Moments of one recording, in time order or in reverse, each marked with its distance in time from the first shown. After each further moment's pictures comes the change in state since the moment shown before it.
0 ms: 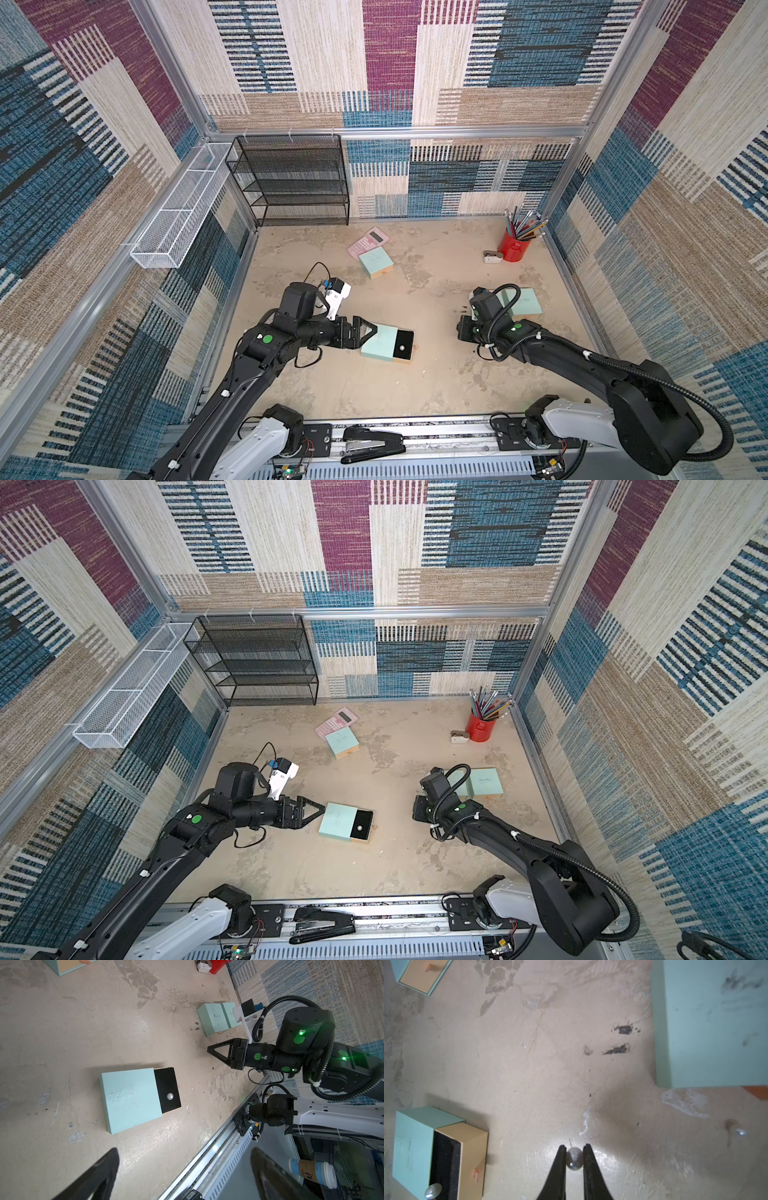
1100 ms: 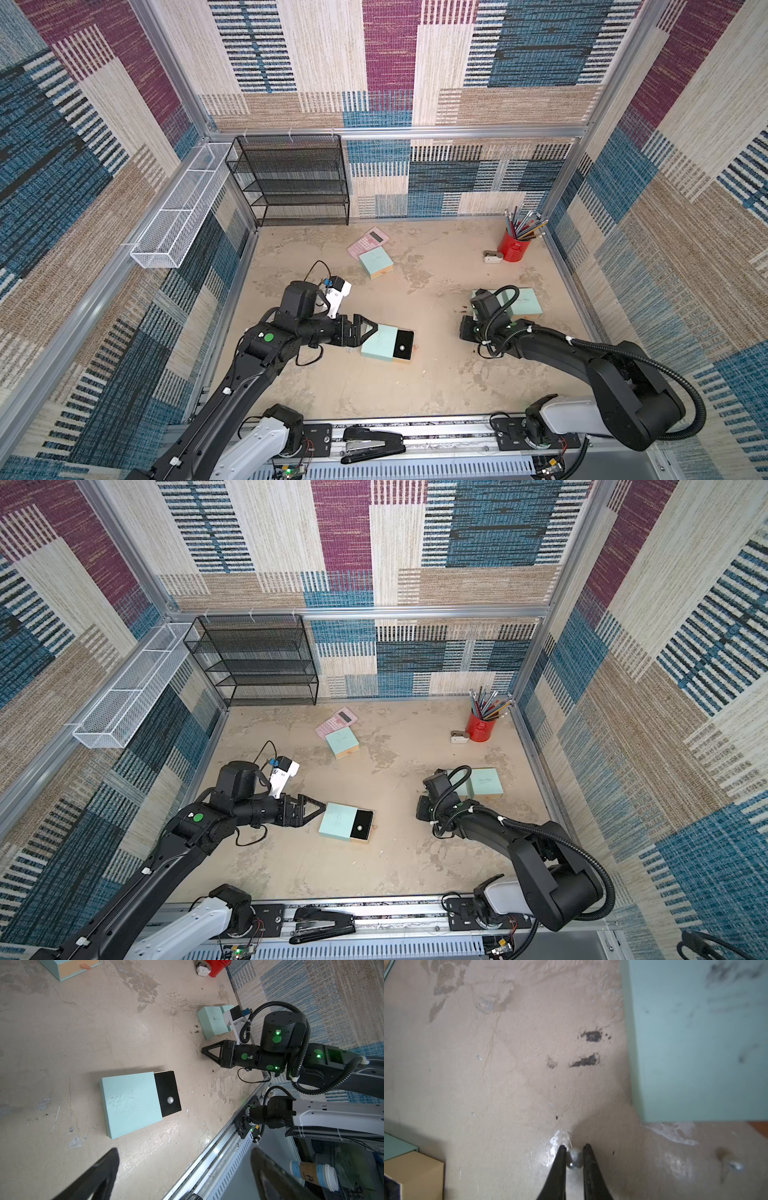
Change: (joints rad) left arm 0.002 0.012 0.000 0.023 0.000 0.000; right arm -0.052 0.122 -0.025 0.116 0.018 -0.031
